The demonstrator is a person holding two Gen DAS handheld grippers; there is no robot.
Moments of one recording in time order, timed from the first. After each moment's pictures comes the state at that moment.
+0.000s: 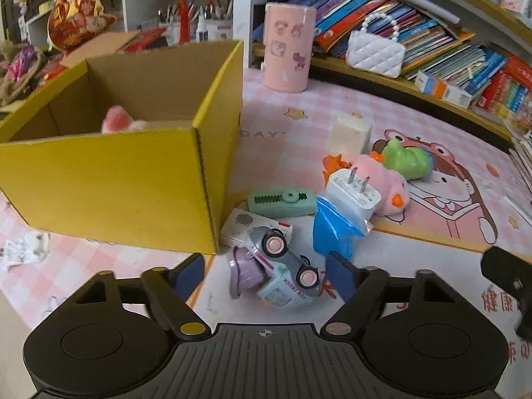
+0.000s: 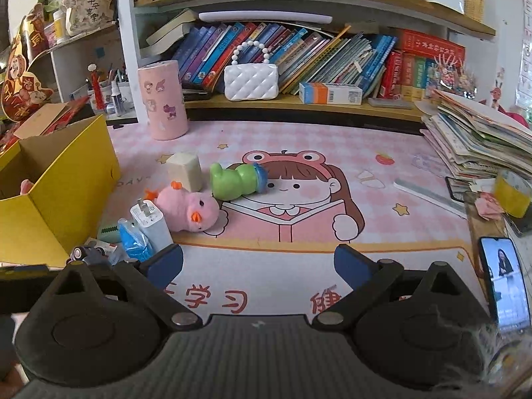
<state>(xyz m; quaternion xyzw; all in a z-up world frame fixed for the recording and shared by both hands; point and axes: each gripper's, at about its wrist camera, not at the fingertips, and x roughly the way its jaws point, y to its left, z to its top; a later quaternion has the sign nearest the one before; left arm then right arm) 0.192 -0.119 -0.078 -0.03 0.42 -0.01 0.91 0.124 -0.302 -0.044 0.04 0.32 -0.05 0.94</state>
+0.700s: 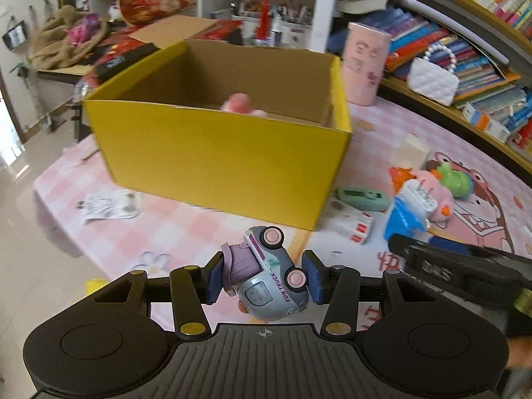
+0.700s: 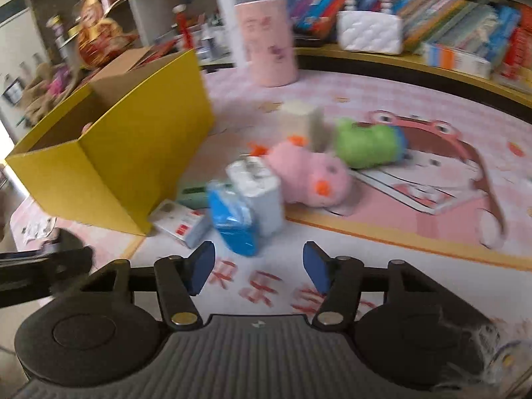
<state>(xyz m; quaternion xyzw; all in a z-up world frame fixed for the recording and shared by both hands) 0.140 -0.050 -0.048 -0.08 0.42 0.07 0.90 0.194 -0.240 -0.091 0.04 0.39 0.14 0.91</state>
